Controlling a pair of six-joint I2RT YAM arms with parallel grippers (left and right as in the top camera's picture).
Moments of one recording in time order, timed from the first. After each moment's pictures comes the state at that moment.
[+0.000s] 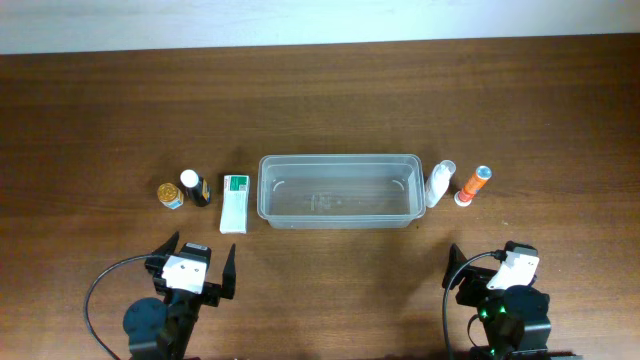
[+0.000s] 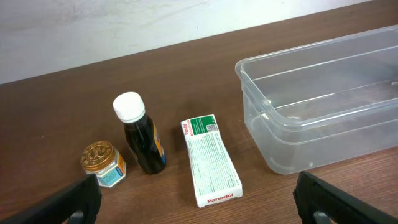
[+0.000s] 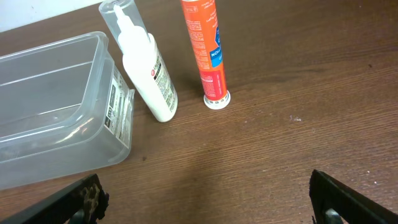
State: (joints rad) left arm 0.10 0.09 0.10 -0.29 0.28 0.21; right arm 0.04 0.02 0.20 -0.68 0.09 0.28
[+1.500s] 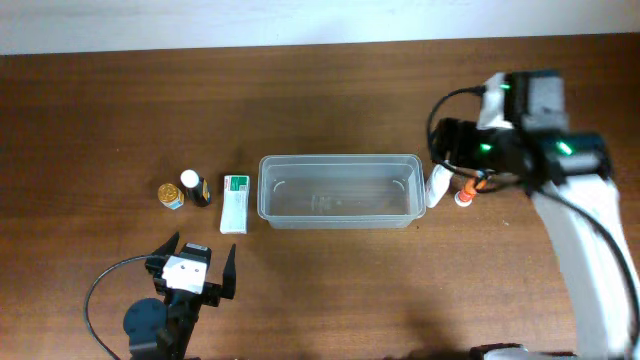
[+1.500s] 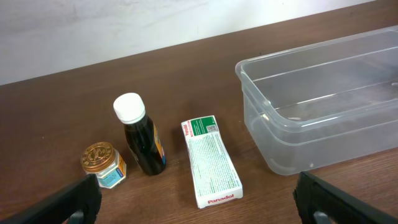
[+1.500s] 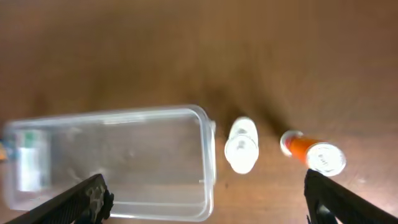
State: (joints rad) left arm 0.10 0.08 0.10 -0.29 0.28 0.21; right arm 0.06 1.48 1.45 -1.04 -0.15 0.26
